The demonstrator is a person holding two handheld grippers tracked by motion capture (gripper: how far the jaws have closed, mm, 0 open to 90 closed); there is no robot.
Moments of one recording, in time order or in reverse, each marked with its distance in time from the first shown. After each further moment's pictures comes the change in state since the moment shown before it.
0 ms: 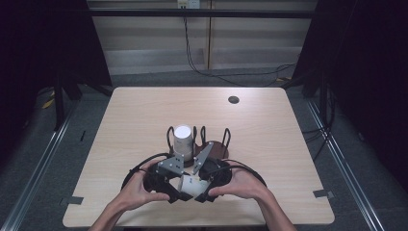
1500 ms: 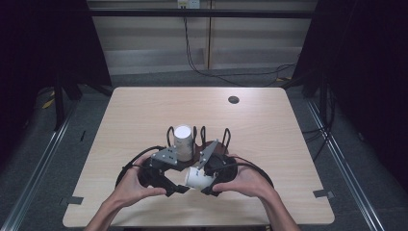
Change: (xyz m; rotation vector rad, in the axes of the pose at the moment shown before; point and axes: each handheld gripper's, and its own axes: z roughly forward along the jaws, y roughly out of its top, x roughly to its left) left arm 0.009 -0.002 -0.017 -0.042 0.072 -0.091; right arm -0.003 -0.005 -0.015 0.047 -0.143 0.041
